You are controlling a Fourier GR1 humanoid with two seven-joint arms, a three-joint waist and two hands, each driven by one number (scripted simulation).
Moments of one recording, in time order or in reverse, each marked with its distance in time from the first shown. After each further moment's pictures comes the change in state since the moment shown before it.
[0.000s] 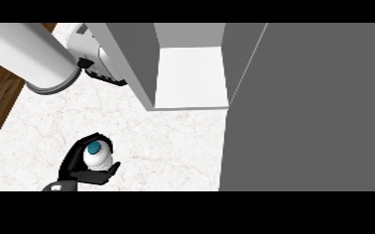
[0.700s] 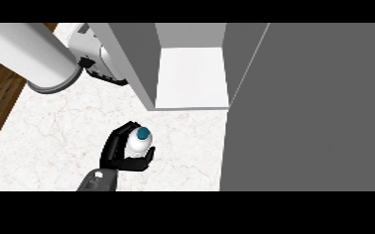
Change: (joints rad) left arm -0.065 -0.180 -0.094 -0.038 0.005 0.242 -0.081; right arm 0.071 -0.058 0.020 -0.007 0.003 -0.023 -0.048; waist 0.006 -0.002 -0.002
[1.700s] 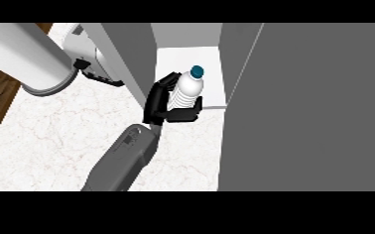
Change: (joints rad) left arm -0.310 -0.027 -0.421 -0.188 0.403 0.451 0.438; right arm 0.038 -0.051 -0.098 0.004 -0.020 0.013 -0.092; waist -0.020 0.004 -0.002
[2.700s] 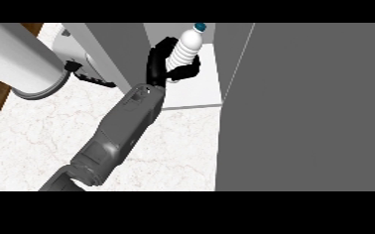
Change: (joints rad) left arm -0.431 0.008 0.032 0.494 0.074 0.305 0.046; right arm 0.026 -0.001 -0.055 0.010 -0.026 0.066 -0.058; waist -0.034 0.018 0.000
